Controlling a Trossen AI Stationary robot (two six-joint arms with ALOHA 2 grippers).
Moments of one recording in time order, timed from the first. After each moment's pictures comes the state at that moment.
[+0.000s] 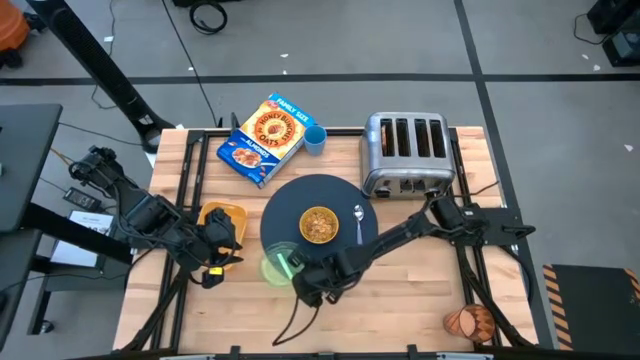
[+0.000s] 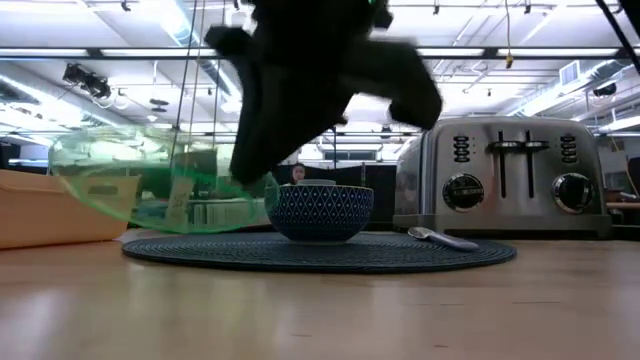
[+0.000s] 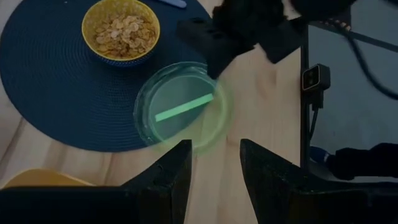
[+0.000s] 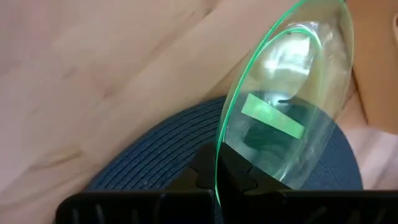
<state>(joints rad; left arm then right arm) -0.67 1.10 1.21 -1.02 -0.35 -0.79 0.38 2.25 1.82 -0.66 0.26 -0.57</state>
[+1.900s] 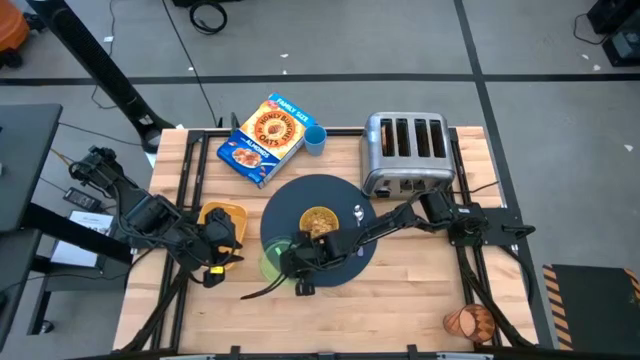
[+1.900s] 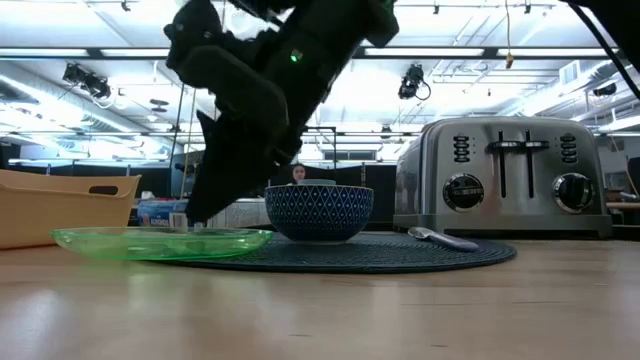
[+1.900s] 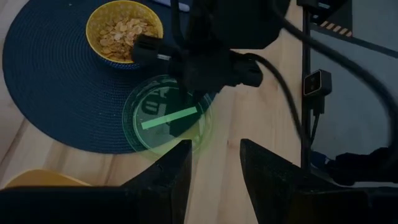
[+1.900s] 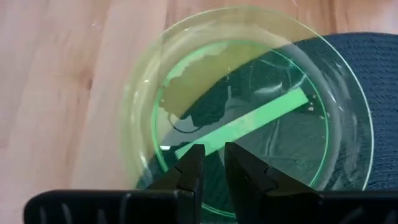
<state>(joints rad) -0.66 1.10 1.21 -1.01 -0.37 -0.80 0.26 2.31 1.78 -0.43 0.14 0.15</state>
